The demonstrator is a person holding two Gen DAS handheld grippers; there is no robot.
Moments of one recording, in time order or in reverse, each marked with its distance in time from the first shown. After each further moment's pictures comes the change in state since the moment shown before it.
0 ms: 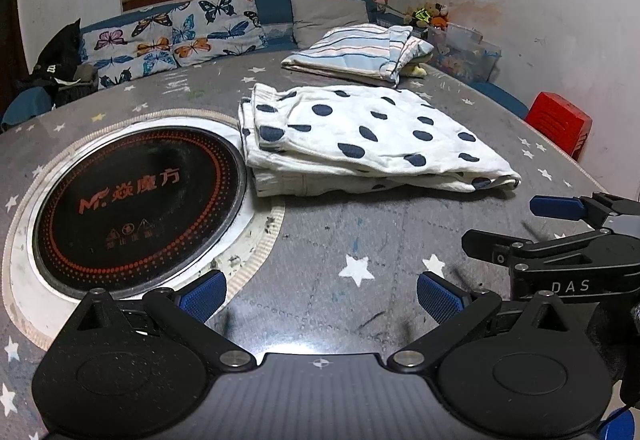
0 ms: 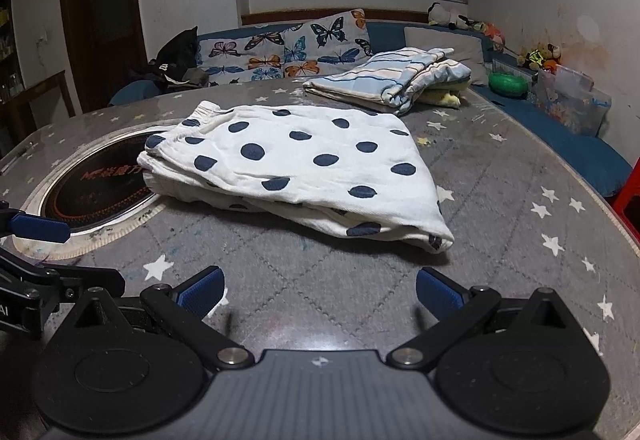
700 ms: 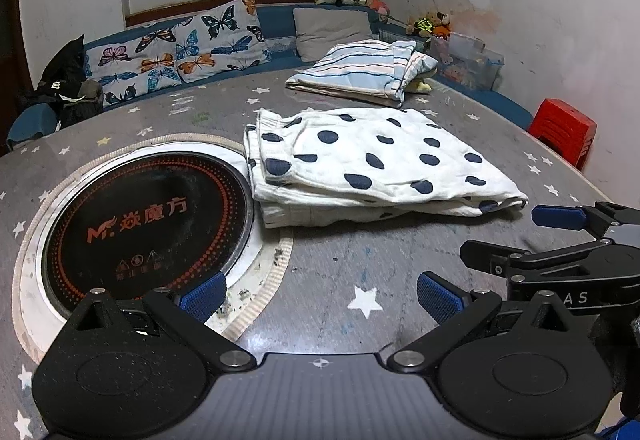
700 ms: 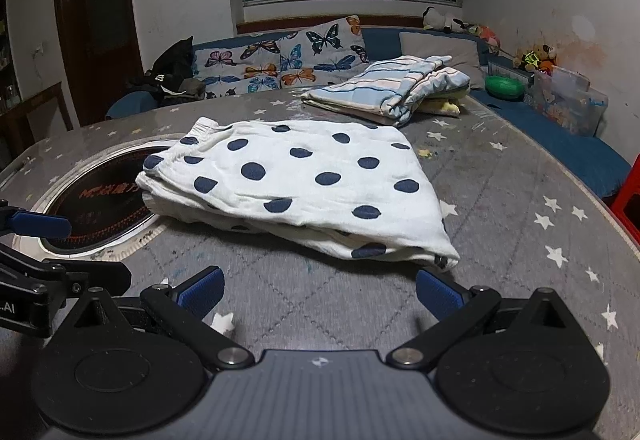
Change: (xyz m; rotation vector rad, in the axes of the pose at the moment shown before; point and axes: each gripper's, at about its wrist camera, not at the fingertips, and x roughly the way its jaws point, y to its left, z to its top) left arm 0.000 0.000 0.015 0.018 -0.035 0.020; right arm 0.003 0.003 0.010 0.025 -0.021 -0.005
